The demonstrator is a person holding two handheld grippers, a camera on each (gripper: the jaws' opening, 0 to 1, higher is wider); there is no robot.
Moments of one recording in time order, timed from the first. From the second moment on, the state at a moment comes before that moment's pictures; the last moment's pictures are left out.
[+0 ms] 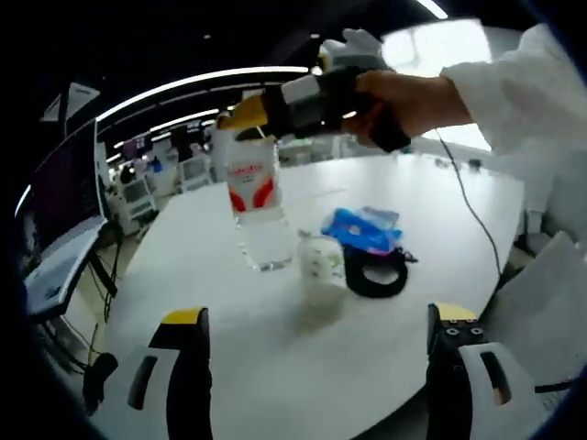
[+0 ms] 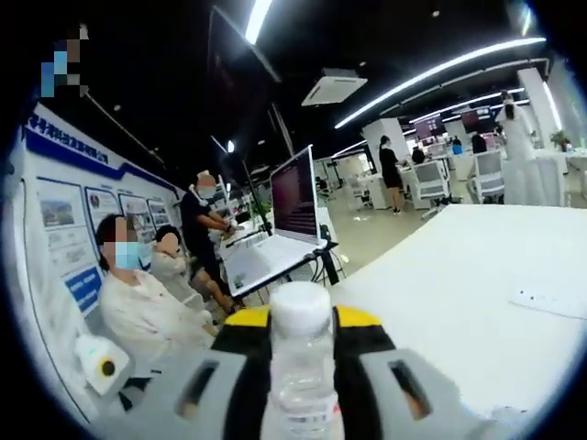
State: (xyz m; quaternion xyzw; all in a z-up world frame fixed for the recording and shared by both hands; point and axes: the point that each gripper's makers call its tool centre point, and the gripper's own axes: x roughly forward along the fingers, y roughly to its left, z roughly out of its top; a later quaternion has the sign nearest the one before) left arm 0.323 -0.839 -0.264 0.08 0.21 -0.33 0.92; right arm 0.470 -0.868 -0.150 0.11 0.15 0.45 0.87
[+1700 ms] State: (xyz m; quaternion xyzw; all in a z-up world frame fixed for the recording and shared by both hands) left arm 0.312 -0.840 -0.283 0.16 0.22 -0.35 0.89; right arm 0.580 -0.861 -0.214 -0.02 0.10 0.50 0.86
